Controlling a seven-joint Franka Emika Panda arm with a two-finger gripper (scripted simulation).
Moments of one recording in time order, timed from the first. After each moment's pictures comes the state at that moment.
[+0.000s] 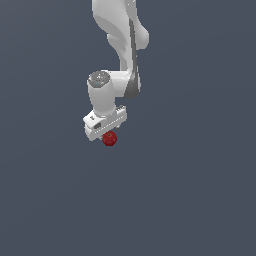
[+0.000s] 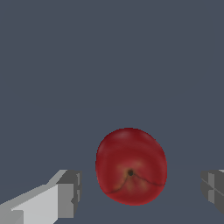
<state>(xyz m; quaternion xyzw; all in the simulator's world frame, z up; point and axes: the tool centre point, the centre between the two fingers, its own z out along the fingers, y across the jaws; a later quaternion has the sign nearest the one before) -0.069 -0.091 0.102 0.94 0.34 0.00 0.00</state>
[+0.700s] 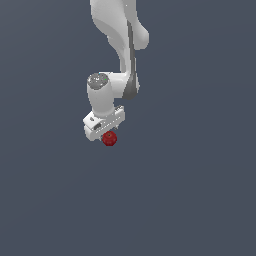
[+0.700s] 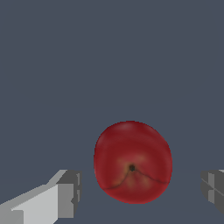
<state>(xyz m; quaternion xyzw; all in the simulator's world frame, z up) -0.076 -0.097 0.092 0.93 0.36 0.00 0.00</state>
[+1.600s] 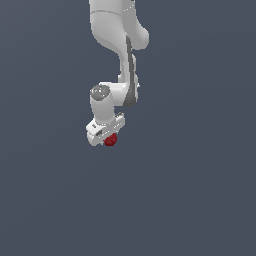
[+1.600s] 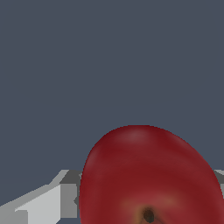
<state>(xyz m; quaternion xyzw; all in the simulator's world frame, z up) -0.076 -0.098 0.047 0.93 0.36 0.00 0.00</state>
